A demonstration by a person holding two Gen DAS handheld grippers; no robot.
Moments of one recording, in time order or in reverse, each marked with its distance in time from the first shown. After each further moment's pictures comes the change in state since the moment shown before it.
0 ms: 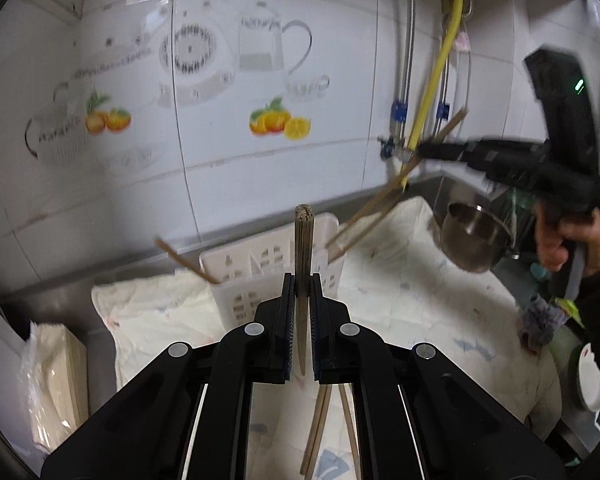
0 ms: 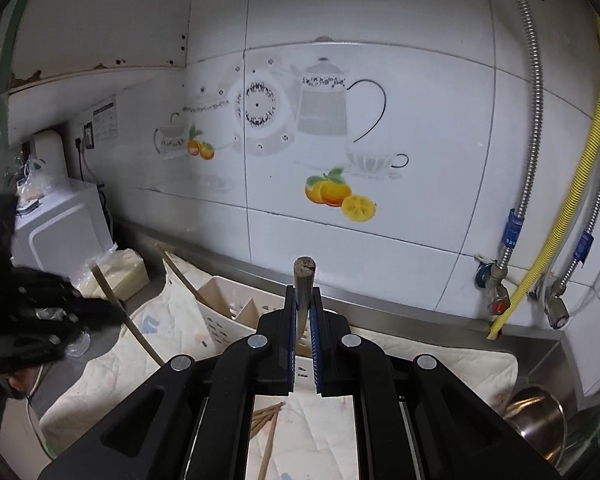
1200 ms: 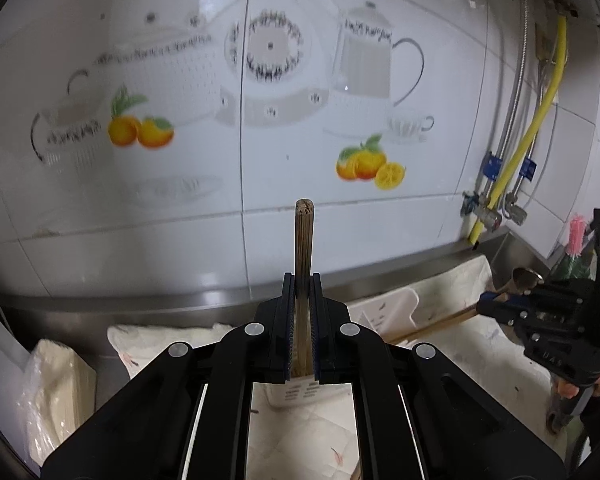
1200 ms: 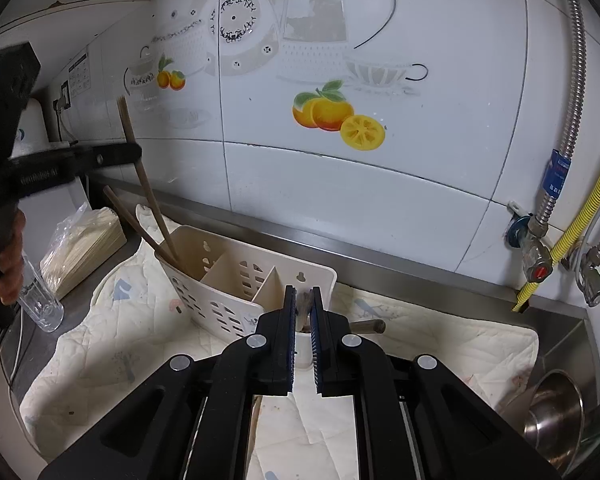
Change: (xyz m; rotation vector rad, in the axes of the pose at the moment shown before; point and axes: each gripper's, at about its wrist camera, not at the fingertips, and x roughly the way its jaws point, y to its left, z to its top) left arm 0.075 0.067 0.055 -0.164 -0.012 0.131; right arm 0.076 -0.010 -0.028 0.004 0.155 -0.007
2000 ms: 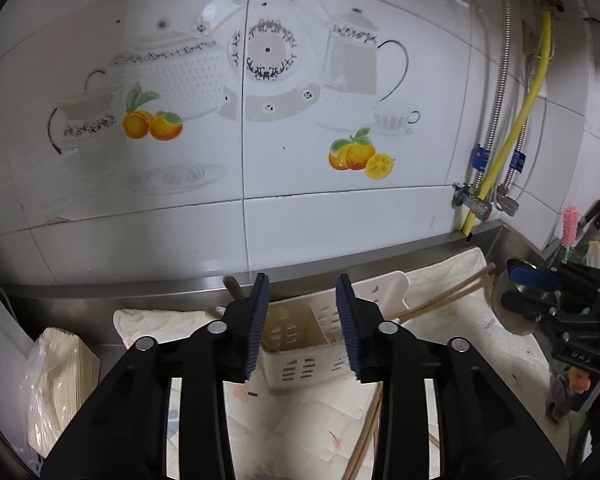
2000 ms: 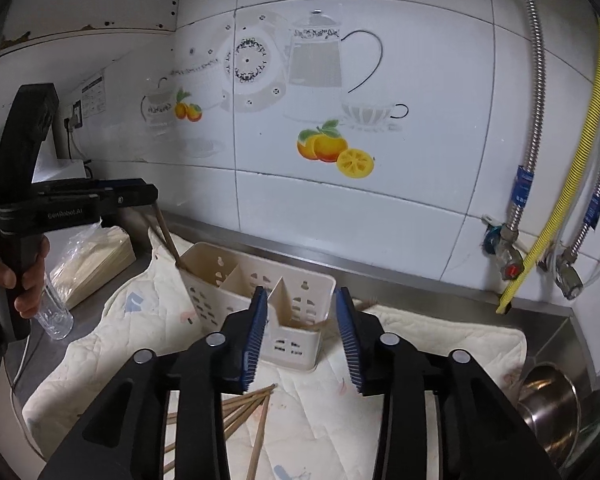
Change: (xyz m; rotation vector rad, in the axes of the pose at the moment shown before) left arm -0.032 -0.007 -0.023 0.016 -0.032 0.009; right arm -0.049 0.012 -0.022 0.008 -0.118 -0.018
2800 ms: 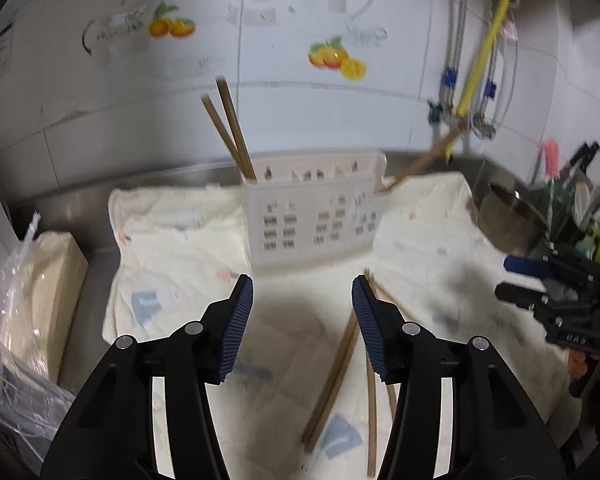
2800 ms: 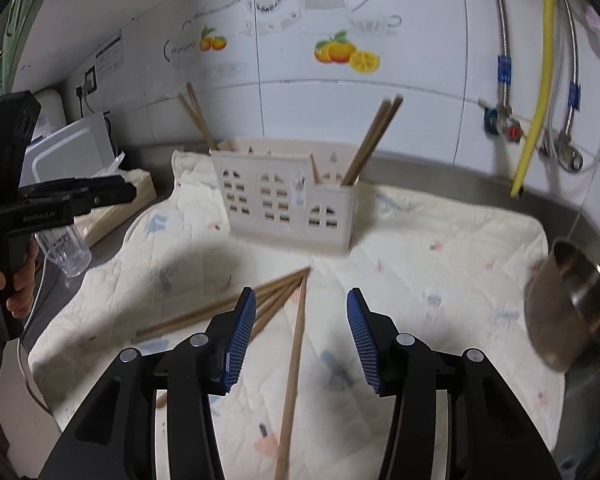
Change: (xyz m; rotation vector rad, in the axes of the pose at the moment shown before) left arm -0.034 -0.015 -0.138 0.008 0.108 -0.022; right arm -0.024 0.036 -0.133 0.078 0.102 0.031
